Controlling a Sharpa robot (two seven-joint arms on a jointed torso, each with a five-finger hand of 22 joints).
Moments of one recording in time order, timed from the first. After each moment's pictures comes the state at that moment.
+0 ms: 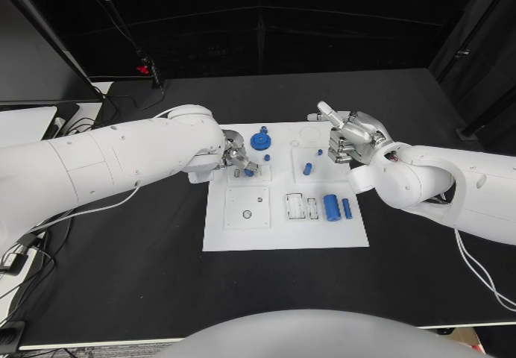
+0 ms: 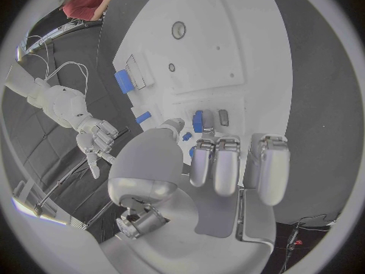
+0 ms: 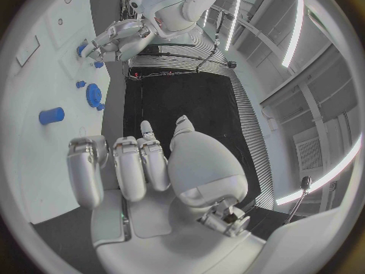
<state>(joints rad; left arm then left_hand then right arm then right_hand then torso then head) 1.42 -0.39 -0.23 1.16 -0.94 0.19 -0.50 1.07 0.03 0.05 0.30 0.54 0.71 0.10 0.61 0.66 1.47 0.04 1.58 1.31 1.47 -0.02 1.57 1.31 0.01 1.46 0.09 1.57 1.31 1.19 -0.99 -0.07 1.64 -0.09 -0.37 0.33 1.20 0.23 -0.29 0.29 0.27 0.58 0.17 0.40 0.07 1.47 0.12 1.57 1.31 1.47 0.07 1.57 1.31 0.01 1.46 0.18 1.57 1.31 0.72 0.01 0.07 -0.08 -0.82</state>
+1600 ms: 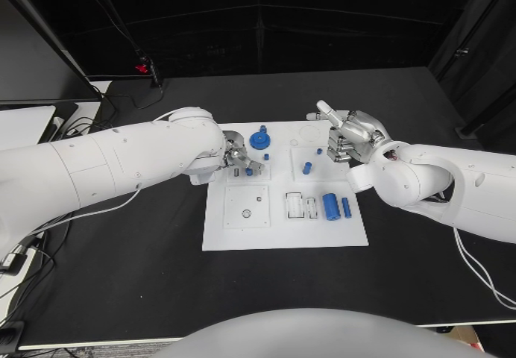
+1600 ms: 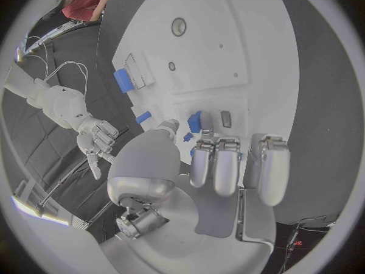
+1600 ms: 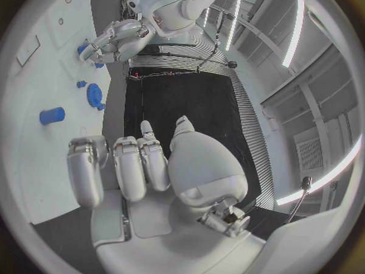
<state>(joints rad) 1.41 -0.39 -0.24 1.16 -0.94 0.15 -0.48 0.99 0.06 -0.03 0.29 0.50 0.70 0.07 0.78 0.84 1.47 0.02 1.58 1.31 1.47 -0.03 1.57 1.31 0.01 1.47 0.10 1.57 1.31 1.19 -0.98 -0.07 1.64 -0.09 -0.37 0.32 1.19 0.24 -0.29 0.29 0.27 0.58 0.17 0.40 0.07 1.47 0.12 1.57 1.31 1.47 0.07 1.57 1.31 0.01 1.46 0.18 1.57 1.31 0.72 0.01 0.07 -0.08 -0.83</state>
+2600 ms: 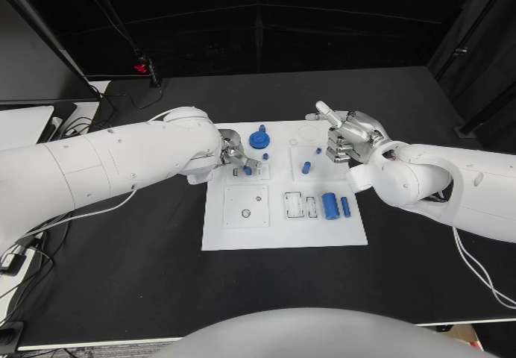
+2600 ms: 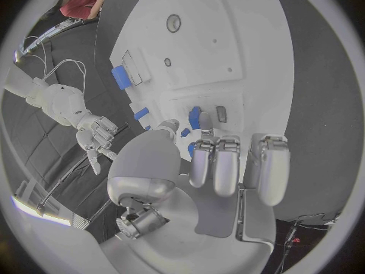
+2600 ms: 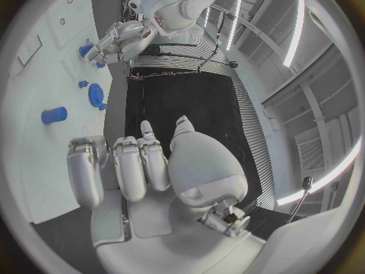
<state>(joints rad) 1.41 -0.40 -0.24 1.17 -0.95 0.12 -0.48 1.00 0.07 -0.03 0.29 0.50 0.69 0.07 0.81 0.89 1.47 0.01 1.58 1.31 1.46 -0.03 1.57 1.31 0.01 1.46 0.09 1.57 1.31 1.19 -0.98 -0.07 1.63 -0.09 -0.37 0.32 1.19 0.24 -0.29 0.29 0.27 0.58 0.17 0.40 0.07 1.47 0.12 1.57 1.31 1.47 0.07 1.57 1.31 0.01 1.46 0.18 1.57 1.31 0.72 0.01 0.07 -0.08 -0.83</state>
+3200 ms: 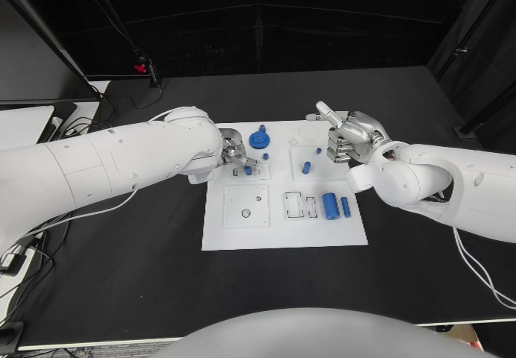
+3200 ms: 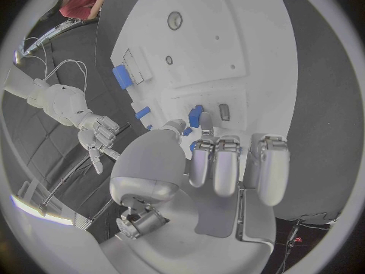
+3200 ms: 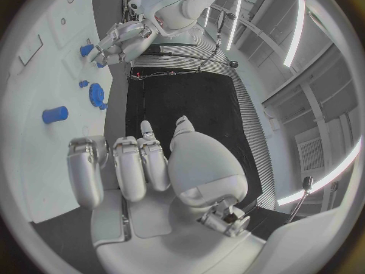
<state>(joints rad) 1.41 -0.40 -0.24 1.17 -0.96 0.11 -0.47 1.08 0.10 0.02 0.29 0.57 0.69 0.06 0.77 0.88 1.47 0.01 1.58 1.31 1.46 -0.04 1.57 1.31 0.01 1.46 0.09 1.57 1.31 1.19 -0.99 -0.07 1.63 -0.09 -0.37 0.31 1.19 0.24 -0.29 0.29 0.27 0.58 0.17 0.40 0.07 1.47 0.12 1.57 1.31 1.47 0.07 1.57 1.31 0.01 1.46 0.18 1.57 1.31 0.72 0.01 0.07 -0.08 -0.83</state>
